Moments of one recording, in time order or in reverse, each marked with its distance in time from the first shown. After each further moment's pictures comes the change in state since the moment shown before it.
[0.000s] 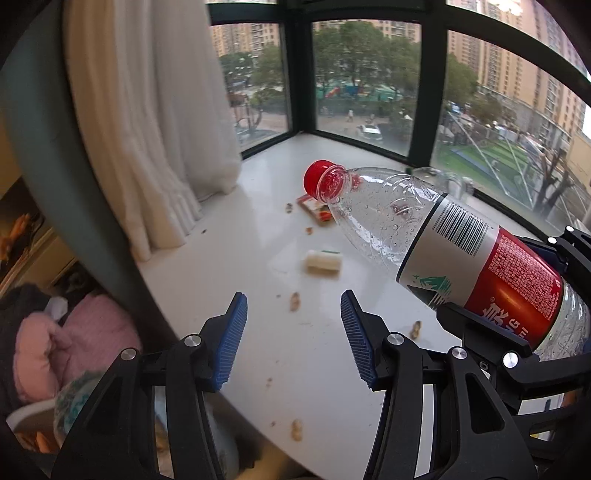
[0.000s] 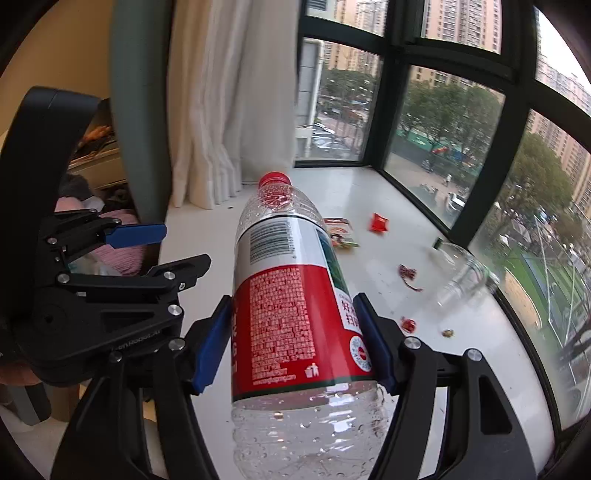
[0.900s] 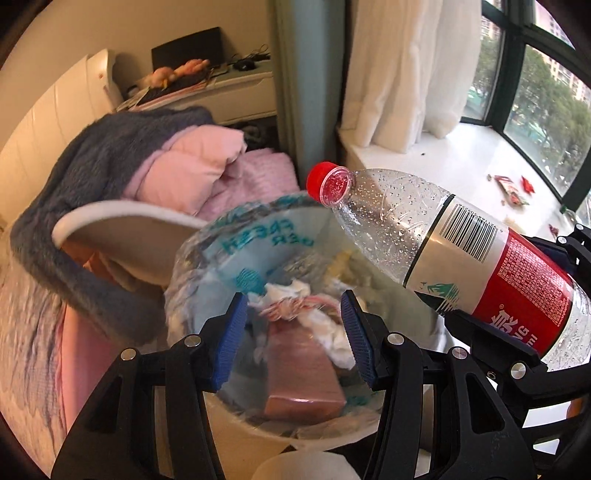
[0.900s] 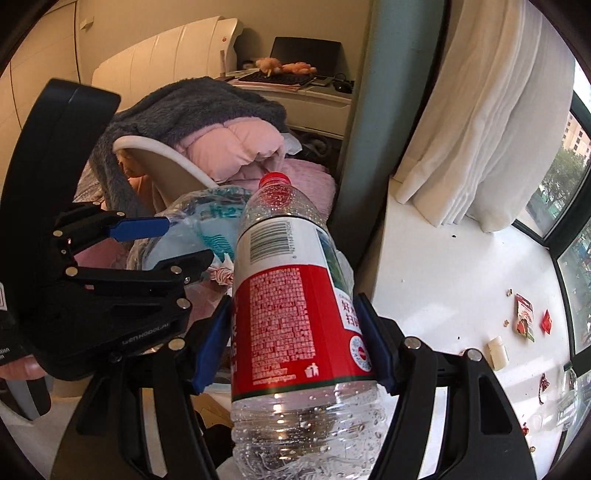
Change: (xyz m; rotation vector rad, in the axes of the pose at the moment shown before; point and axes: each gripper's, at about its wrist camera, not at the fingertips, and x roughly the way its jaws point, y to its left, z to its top) left arm -0.063 0.187 -0.158 -0.477 0.198 0.401; right arm 0.029 0.250 0.004 -0.469 0.092 0.468
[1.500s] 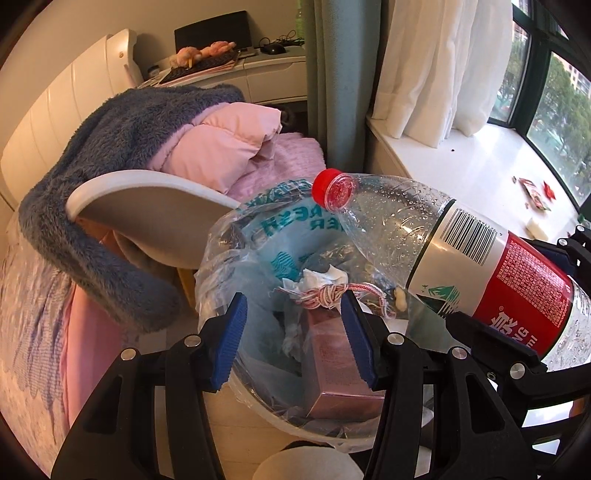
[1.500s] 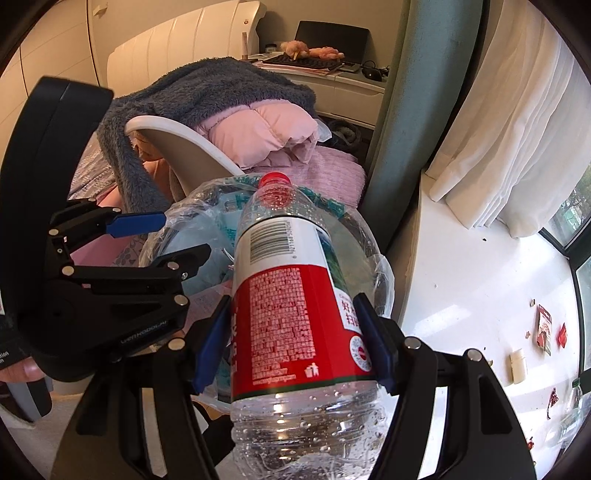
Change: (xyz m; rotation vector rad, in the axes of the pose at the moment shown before) left arm 0.014 0.033 -0.005 -0.052 0.035 0.040; right arm 0.027 0.023 0.009 -0.035 0.051 0.058
